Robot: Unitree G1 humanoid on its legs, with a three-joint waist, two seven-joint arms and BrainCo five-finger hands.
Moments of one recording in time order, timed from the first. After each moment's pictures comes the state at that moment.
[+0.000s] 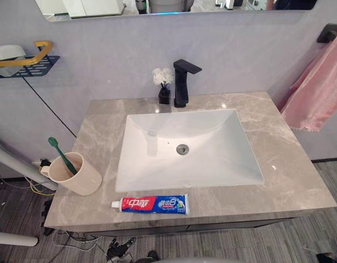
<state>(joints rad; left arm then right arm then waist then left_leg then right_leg) 0.16 -0.02 0.29 0.99 -0.29 -0.13 0.13 0.27 0.04 -0.97 0.21 0.34 -0.19 -0.48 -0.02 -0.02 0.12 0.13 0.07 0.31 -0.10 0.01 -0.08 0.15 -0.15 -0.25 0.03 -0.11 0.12</state>
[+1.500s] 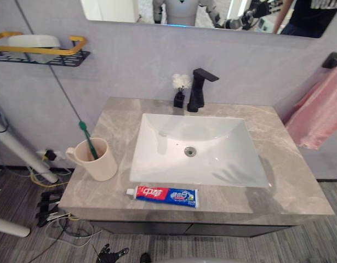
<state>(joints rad) 0.18 0.10 0.24 1.04 -0.17 -0.11 0.05 -0.09 -0.70 -0.55 0.02 0.26 -0.19 -0.10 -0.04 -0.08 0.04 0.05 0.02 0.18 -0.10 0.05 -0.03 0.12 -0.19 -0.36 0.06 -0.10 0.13</state>
